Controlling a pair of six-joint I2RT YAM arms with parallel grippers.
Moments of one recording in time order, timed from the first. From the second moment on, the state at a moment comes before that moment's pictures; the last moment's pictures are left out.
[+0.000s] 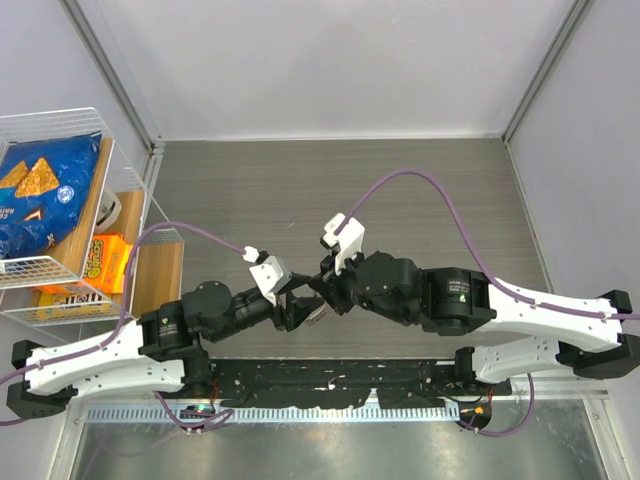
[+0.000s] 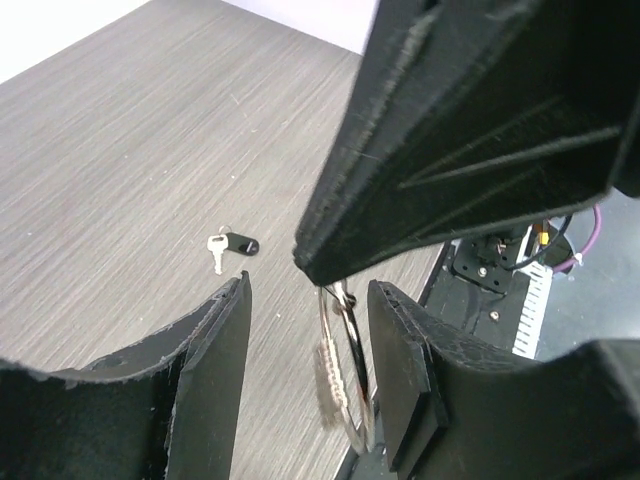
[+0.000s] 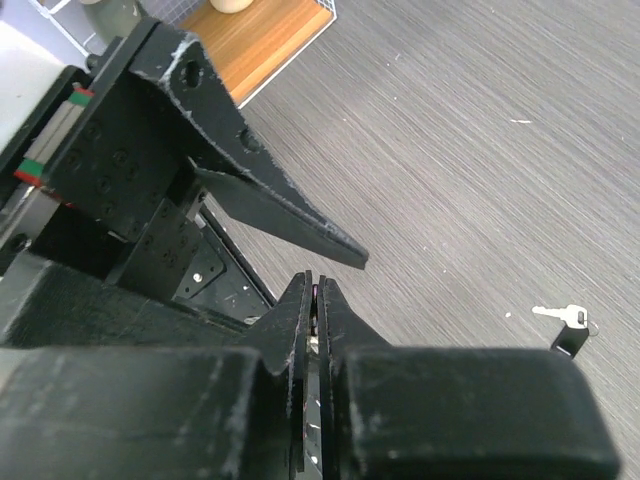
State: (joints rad) left arm -1.30 0.66 0.74 -0.17 -0.21 -0.11; right arm 1.40 1.16 1.34 -0.59 0.41 0.37
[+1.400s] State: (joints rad) left arm -1.30 0.63 0.63 0.17 -0.24 -0.08; right arm 1.45 1.13 1.33 -0.50 0.60 0.45
